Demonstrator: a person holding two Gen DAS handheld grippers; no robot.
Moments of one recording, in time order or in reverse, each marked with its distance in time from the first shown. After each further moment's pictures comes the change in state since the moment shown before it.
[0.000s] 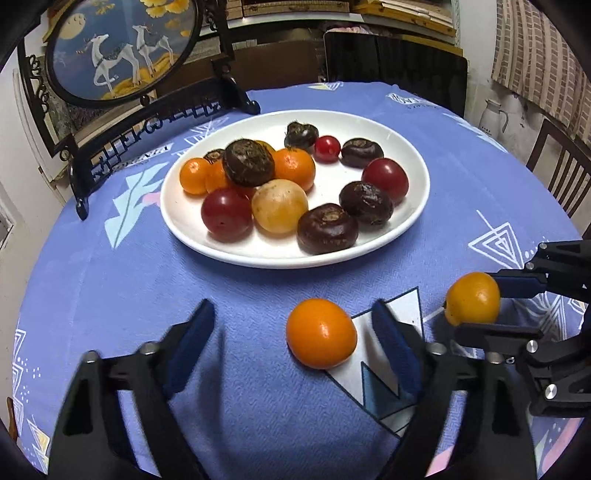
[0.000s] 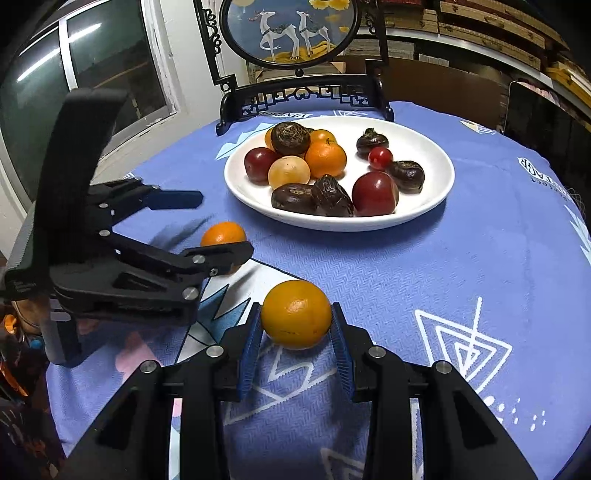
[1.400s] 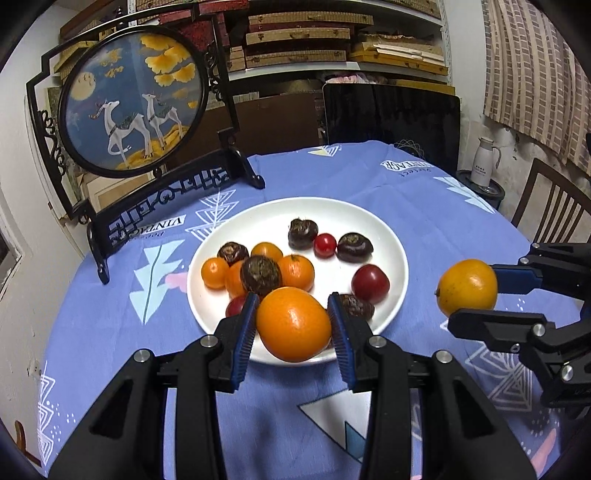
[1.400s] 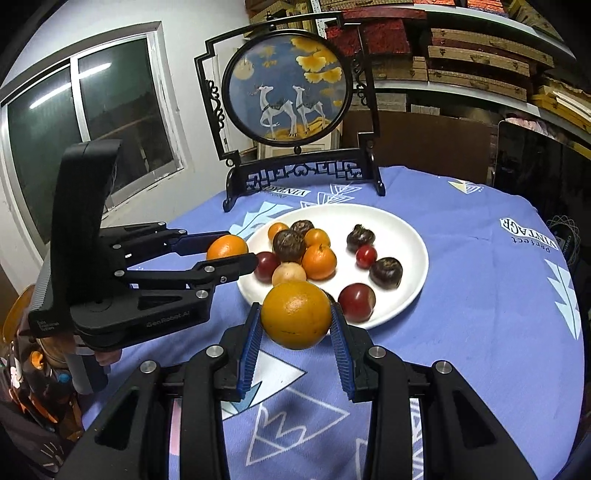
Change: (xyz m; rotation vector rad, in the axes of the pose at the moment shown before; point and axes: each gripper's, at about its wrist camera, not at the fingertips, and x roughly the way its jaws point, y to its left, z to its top) left arm -0.056 0.002 0.056 0.004 -0.193 0.019; right arm -0.061 -0.012 0.056 0.019 -0.209 0.020
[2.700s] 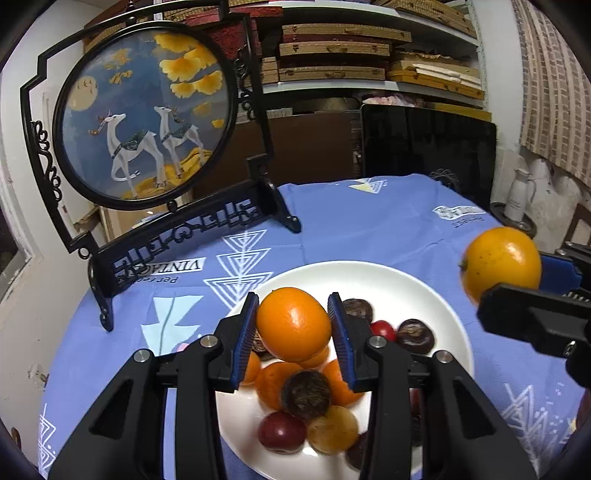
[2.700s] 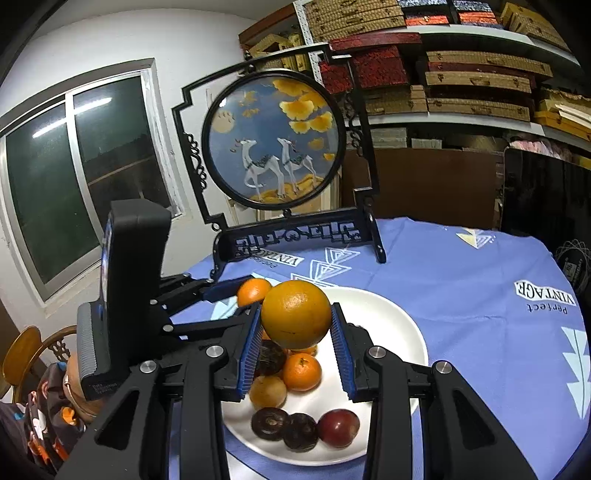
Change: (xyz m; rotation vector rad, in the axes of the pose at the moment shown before) left arm 0.072 0.034 0.068 -0.070 -0.057 0.101; right arm 0.042 -0.035 0.082 0.030 -0.138 0.025
